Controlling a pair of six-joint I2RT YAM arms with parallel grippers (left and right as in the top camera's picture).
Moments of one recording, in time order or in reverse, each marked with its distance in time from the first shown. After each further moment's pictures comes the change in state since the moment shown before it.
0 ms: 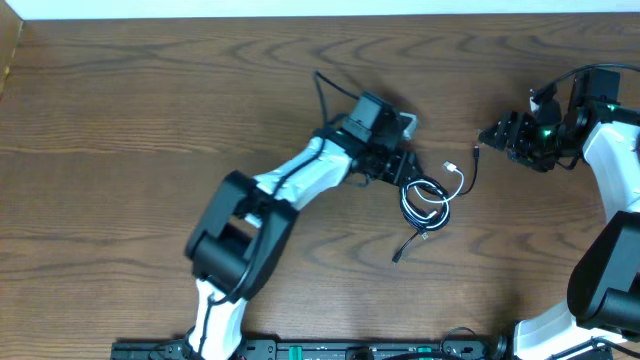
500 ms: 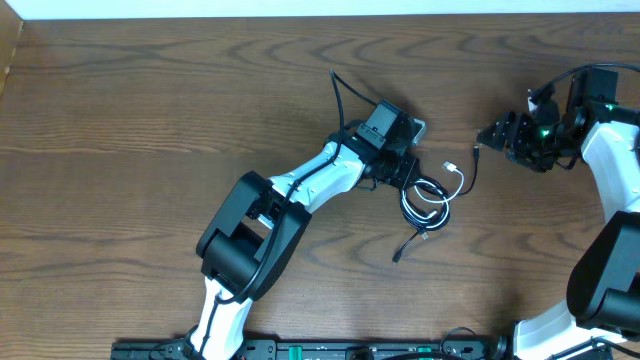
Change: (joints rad) left arm -0.047 0.023 0.018 -0.014 -0.154 0.019; right arm 0.005 0.000 0.000 -0.004 0.000 0.000
